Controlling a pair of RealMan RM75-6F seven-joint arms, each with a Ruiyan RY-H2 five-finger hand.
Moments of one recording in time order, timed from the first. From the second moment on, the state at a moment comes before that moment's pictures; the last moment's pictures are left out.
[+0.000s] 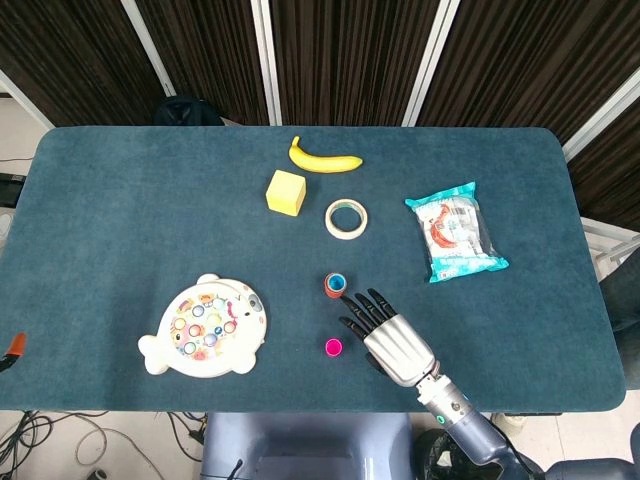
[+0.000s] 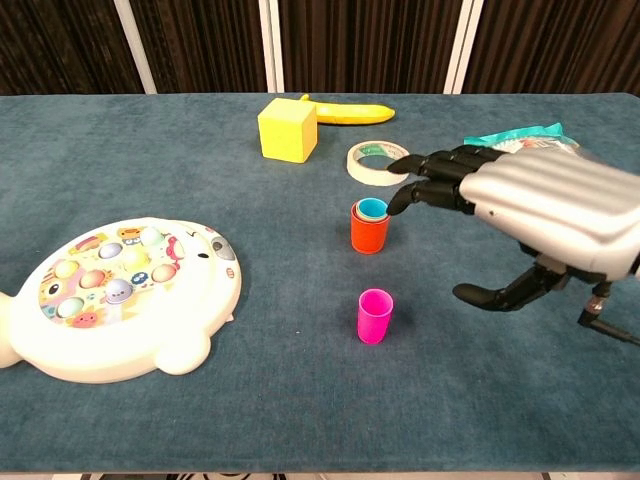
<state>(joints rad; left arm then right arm) 0.00 -1.07 -0.08 -1.62 1.45 1.58 -0.08 0.62 -1.48 -0.12 -1.74 -1.48 1.29 -0.52</state>
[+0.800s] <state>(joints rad) 0.00 -1.08 -0.08 -1.62 1.45 1.58 -0.09 0.63 -1.58 -0.03 -1.70 -1.43 1.13 -0.51</state>
